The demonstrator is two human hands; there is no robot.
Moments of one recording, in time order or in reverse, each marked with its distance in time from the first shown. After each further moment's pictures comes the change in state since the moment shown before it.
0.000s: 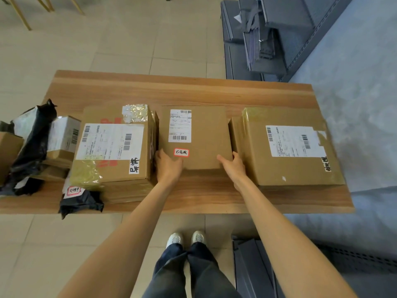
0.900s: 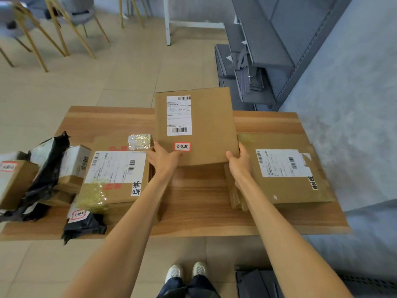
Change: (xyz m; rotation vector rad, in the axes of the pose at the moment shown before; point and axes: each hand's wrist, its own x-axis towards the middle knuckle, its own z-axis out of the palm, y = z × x) left_hand 0.004 0.073 -0.041 -0.226 0.091 0.123; right_hand -0.034 -0.074 -0.031 0.146 0.218 -0.335
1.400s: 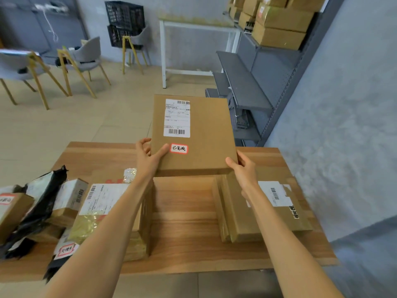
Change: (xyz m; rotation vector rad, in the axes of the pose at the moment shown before) left_hand 0.008 0.071 -0.047 -0.542 -0.163 0.246; right_hand -0.007 -0.076 -0.060 0.185 -0.076 -0.229
